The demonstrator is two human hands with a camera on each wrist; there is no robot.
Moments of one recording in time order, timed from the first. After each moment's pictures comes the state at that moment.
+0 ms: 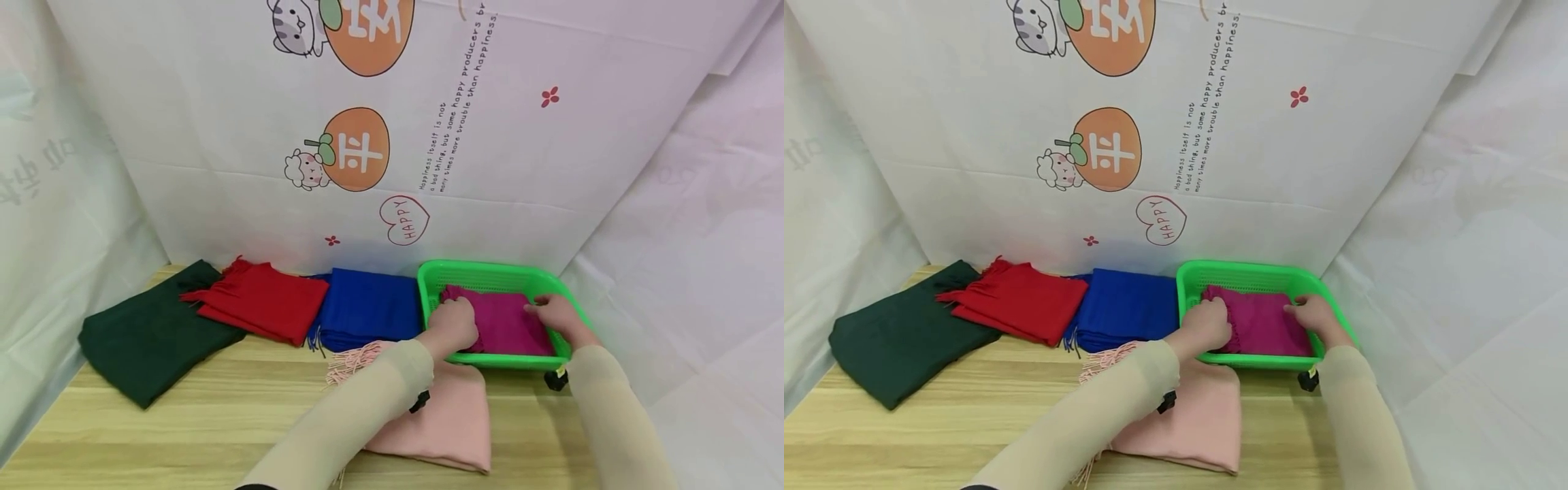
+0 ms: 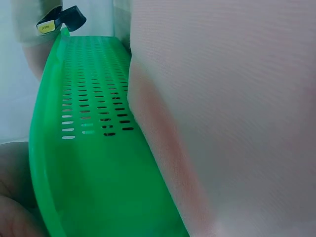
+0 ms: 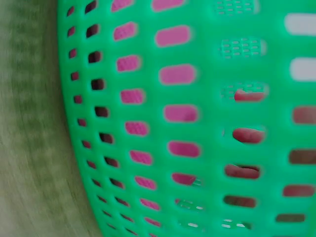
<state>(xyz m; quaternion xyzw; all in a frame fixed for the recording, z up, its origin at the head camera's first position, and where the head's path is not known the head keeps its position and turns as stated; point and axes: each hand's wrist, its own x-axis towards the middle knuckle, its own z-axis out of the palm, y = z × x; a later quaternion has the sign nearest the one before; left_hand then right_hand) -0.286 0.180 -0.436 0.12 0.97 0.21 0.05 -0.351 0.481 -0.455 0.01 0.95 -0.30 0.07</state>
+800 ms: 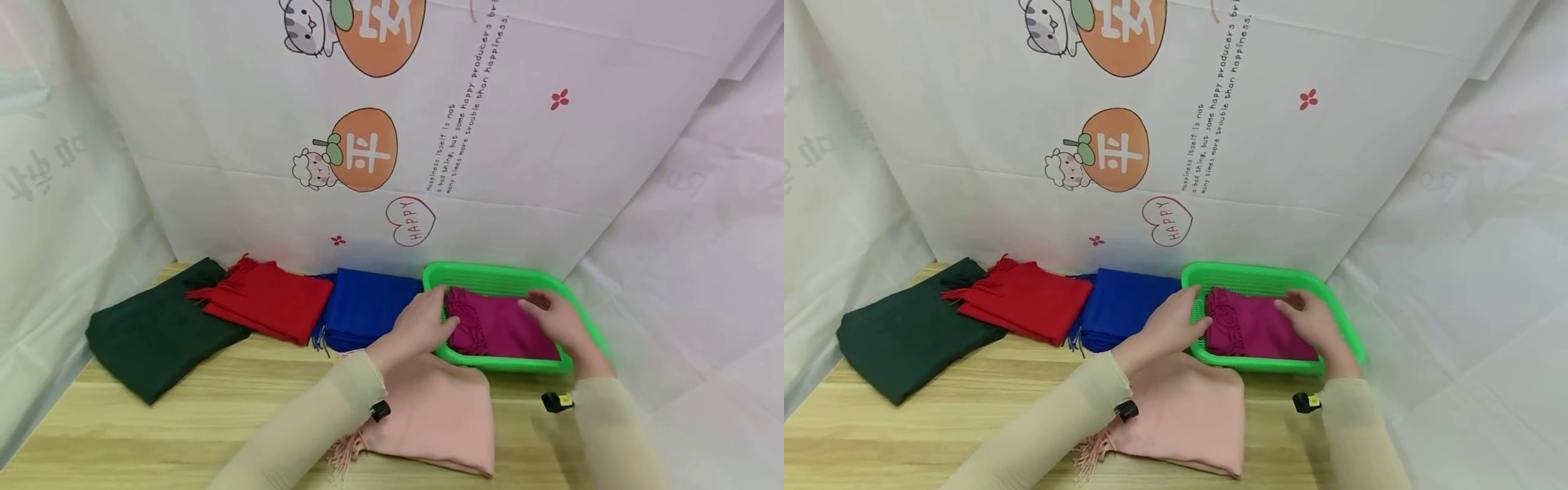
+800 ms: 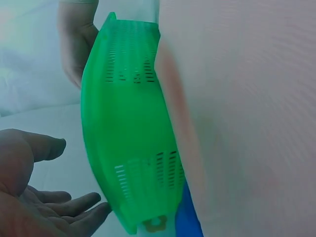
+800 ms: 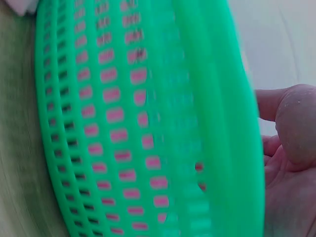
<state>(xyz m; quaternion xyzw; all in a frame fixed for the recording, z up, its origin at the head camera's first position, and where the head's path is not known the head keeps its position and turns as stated) -0.266 0.091 -0.433 0.21 0.91 0.36 -0.03 -0.298 0.421 -0.421 -0.04 0.93 -0.36 0.00</state>
